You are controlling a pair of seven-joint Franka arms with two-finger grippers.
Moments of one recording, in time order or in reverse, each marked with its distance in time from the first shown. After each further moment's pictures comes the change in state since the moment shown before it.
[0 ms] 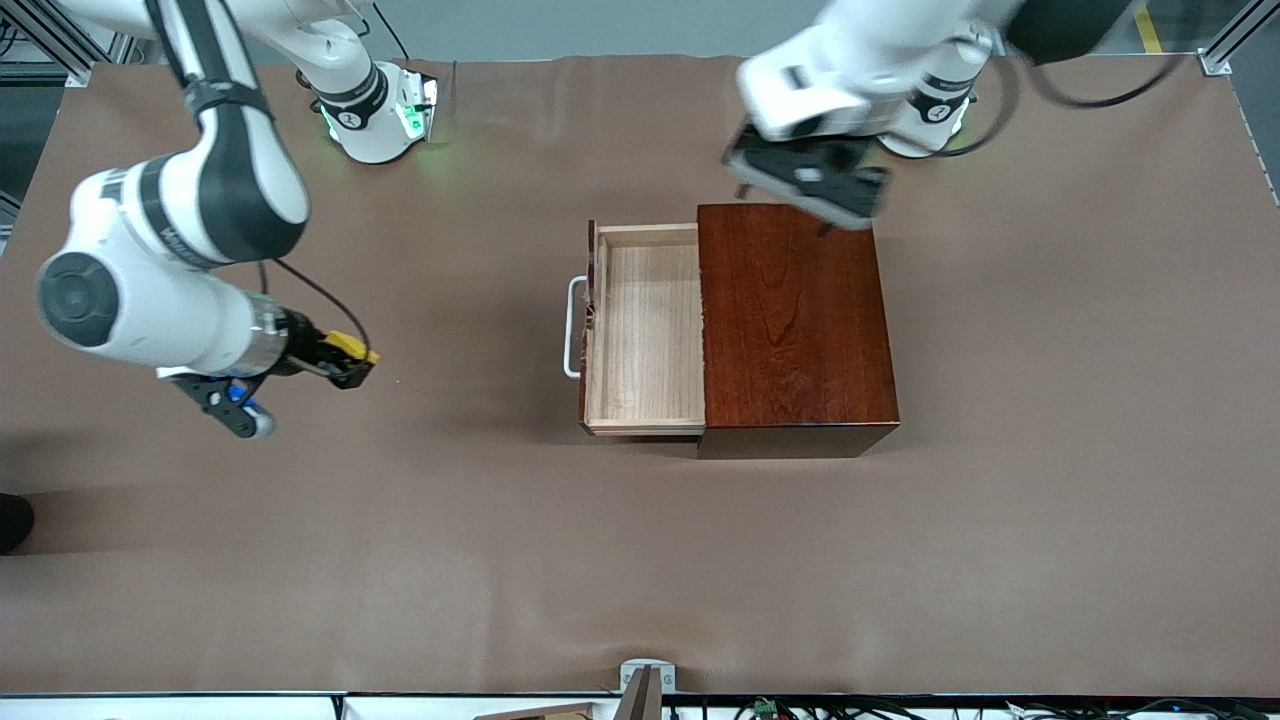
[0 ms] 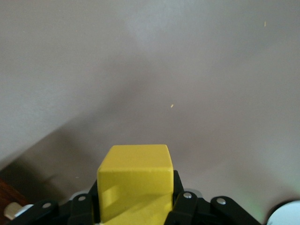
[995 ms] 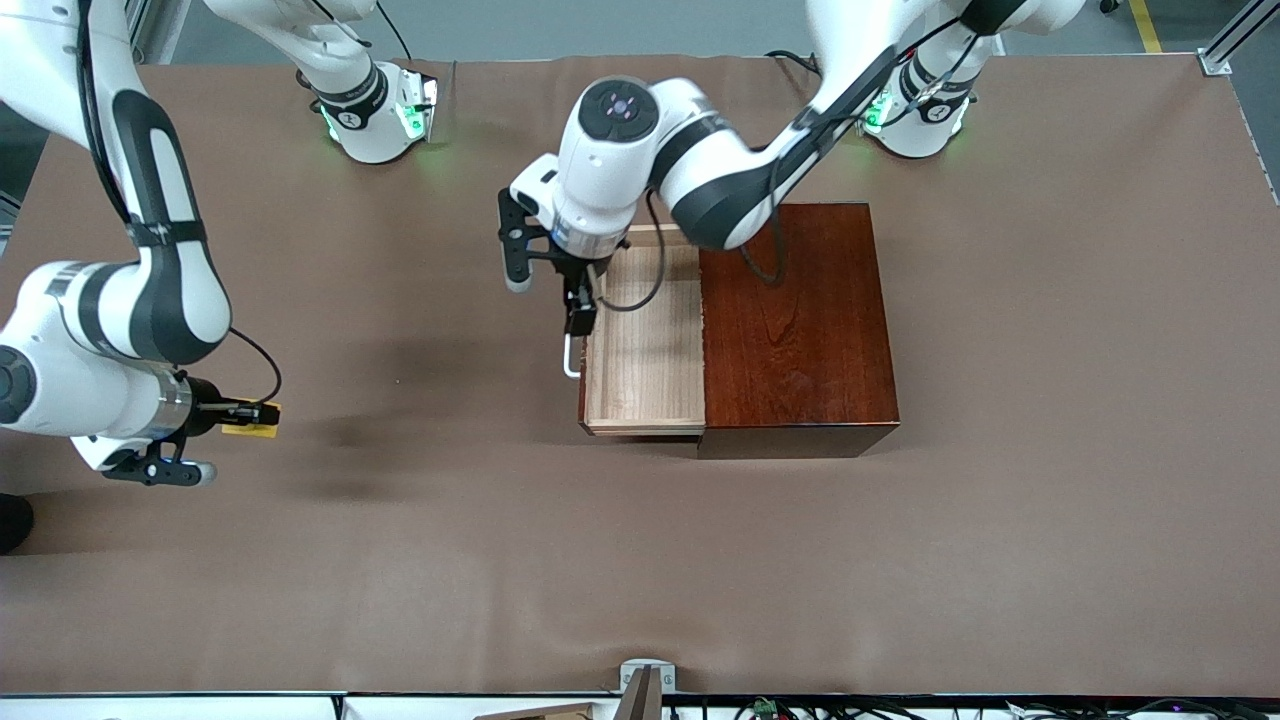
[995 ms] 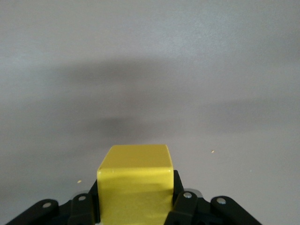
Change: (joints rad) left arm -0.460 0.516 0.203 0.214 0.147 0.501 0.695; right arm -0.208 0.188 -0.002 -0.033 -0.137 0.252 -0.643
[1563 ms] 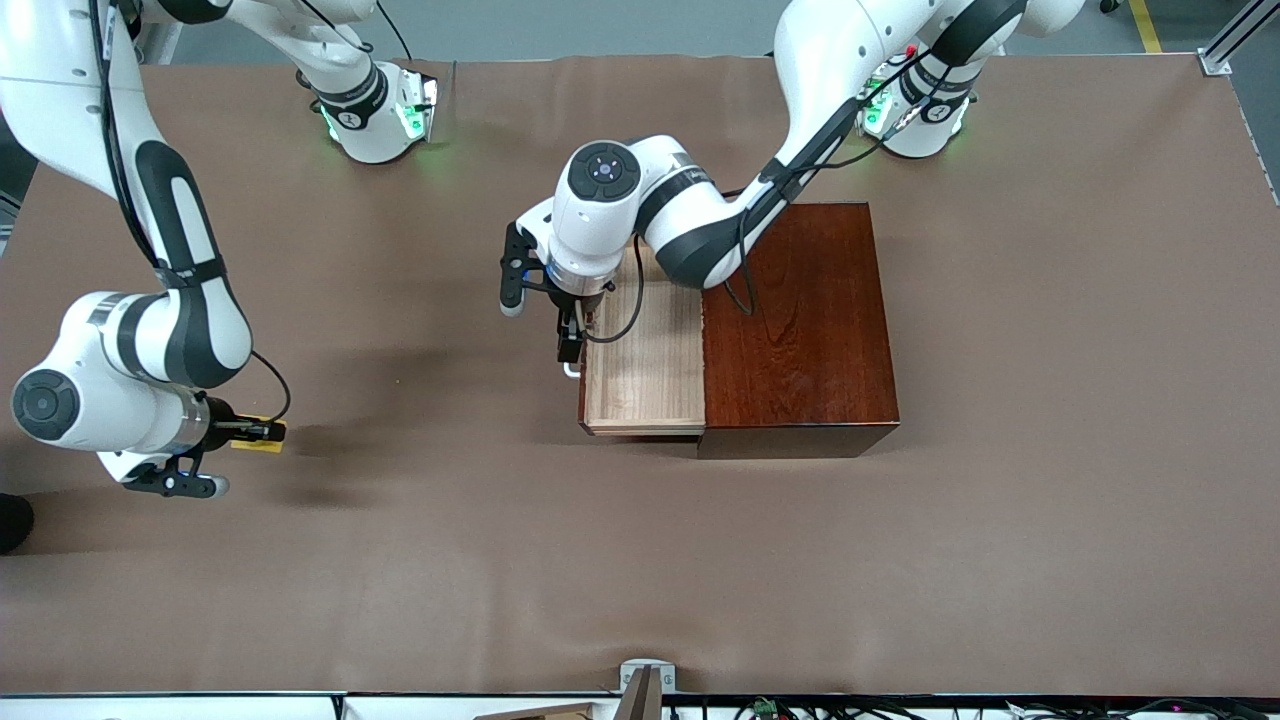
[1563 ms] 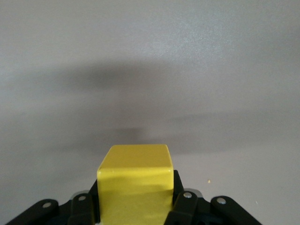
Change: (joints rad) left arm -0.026 0.100 0.035 0.013 0.001 0.047 0.132; right arm -0.034 0.084 0.000 -0.058 -0.008 0.184 -0.001
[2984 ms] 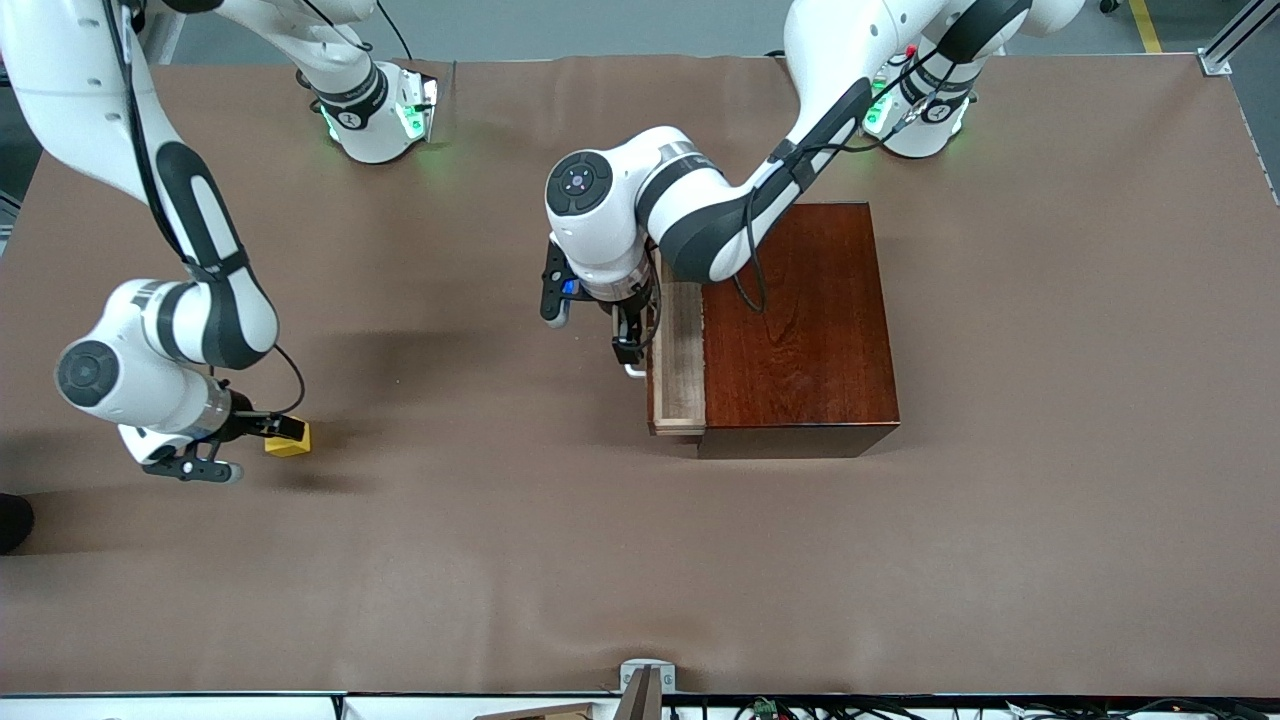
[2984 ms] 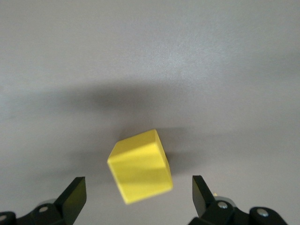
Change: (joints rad) left arm 0.011 -0.031 0.015 0.052 0.174 -0.427 0.012; right arm -0.001 -0.078 0.005 -0.146 -0.001 0.150 -0.002
